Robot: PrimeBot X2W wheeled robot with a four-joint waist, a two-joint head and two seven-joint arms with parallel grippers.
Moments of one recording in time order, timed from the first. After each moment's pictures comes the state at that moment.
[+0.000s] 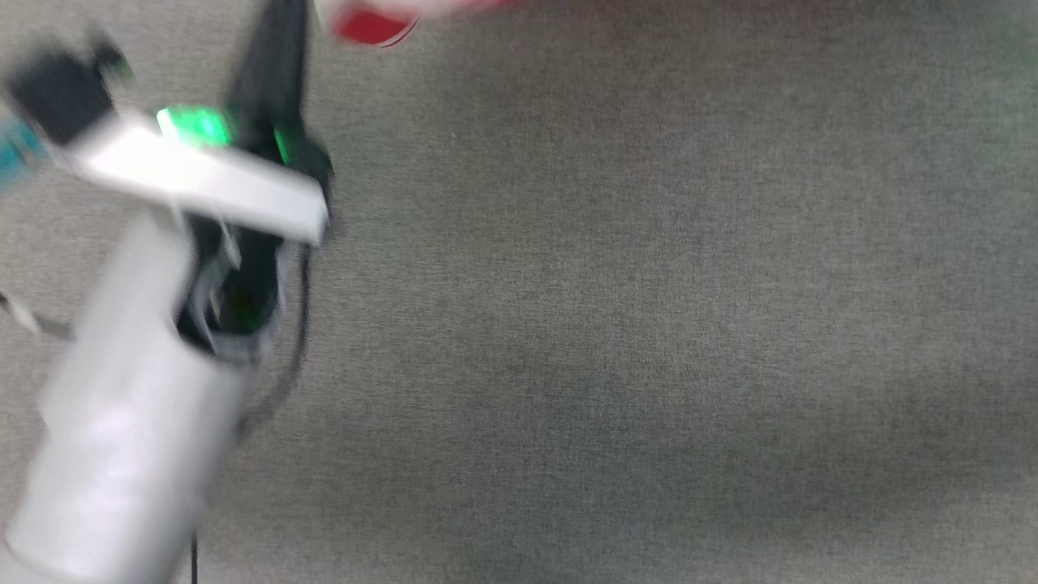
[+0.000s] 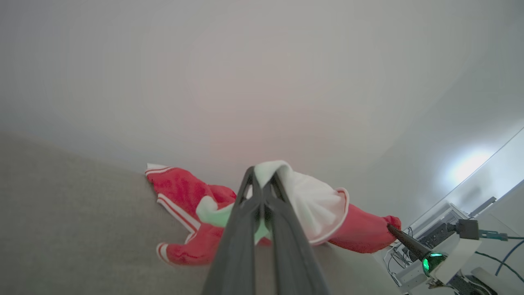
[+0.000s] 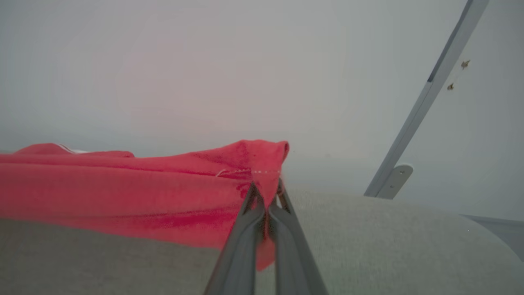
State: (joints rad) left arm -0.79 0.37 -0.46 0.25 -1.15 -0.13 -0.26; right arm -1.07 -0.68 0.39 0.72 0.75 0.13 -0.03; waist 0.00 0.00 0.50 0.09
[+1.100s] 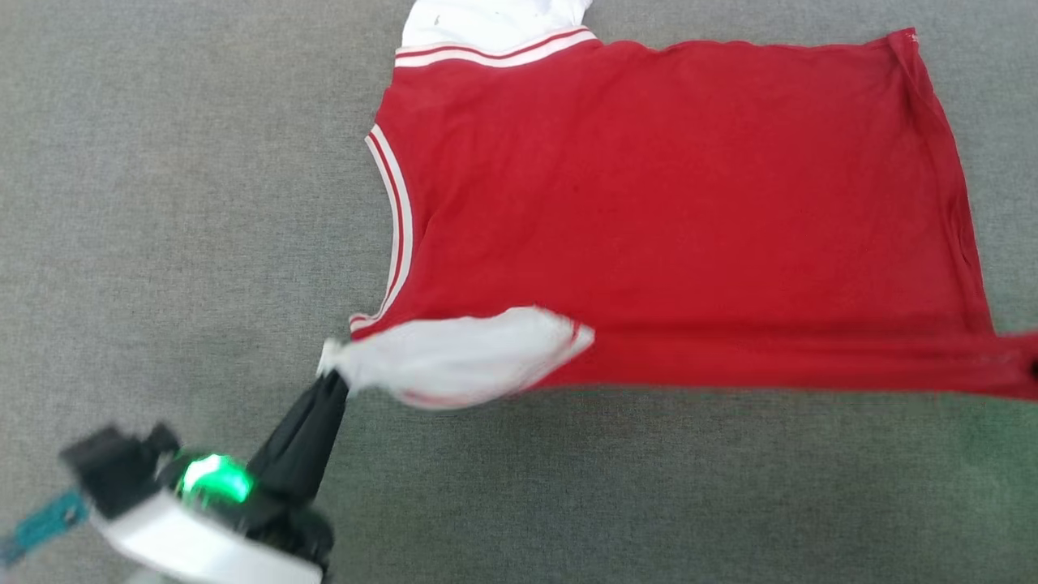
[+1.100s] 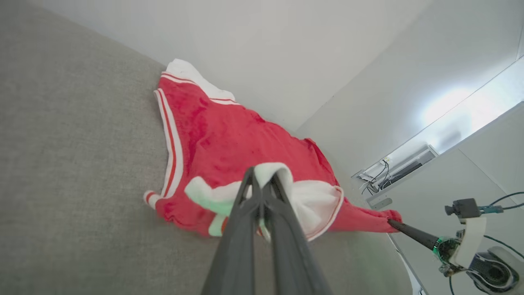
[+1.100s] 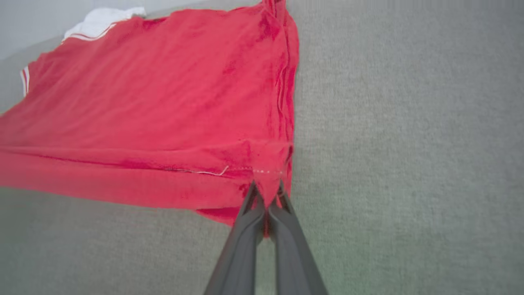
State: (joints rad) left arm -0.01 0.58 -0.43 -0.25 -1.07 -0.13 -0.26; right arm 0.17 -0.63 -0.20 -0.22 0.84 0.13 0.35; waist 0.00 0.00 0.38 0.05
